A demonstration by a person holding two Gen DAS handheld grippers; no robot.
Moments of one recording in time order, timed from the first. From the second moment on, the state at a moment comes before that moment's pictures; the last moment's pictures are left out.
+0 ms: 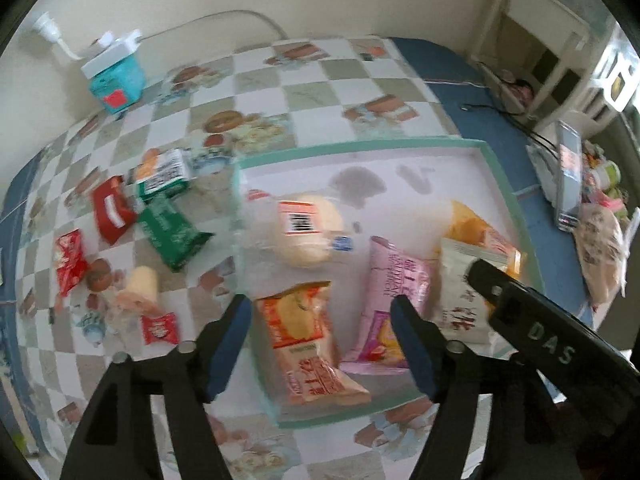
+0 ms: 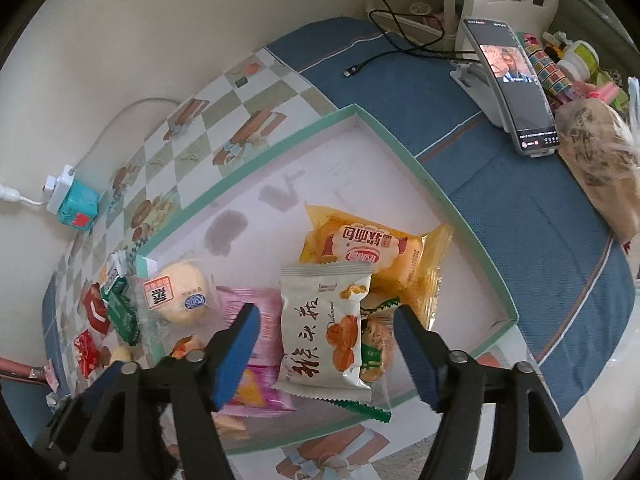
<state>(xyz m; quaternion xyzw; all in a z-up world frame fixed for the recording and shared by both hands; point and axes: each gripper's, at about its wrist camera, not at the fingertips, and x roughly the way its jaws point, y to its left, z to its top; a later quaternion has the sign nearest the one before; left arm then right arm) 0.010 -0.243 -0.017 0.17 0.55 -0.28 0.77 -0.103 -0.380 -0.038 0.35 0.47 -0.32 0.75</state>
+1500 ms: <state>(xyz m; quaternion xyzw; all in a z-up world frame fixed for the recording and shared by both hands) 0.157 0.076 -0.029 -0.03 0.59 0.07 0.80 0.032 -0.183 -0.034 0.21 0.52 -0.17 0.81</state>
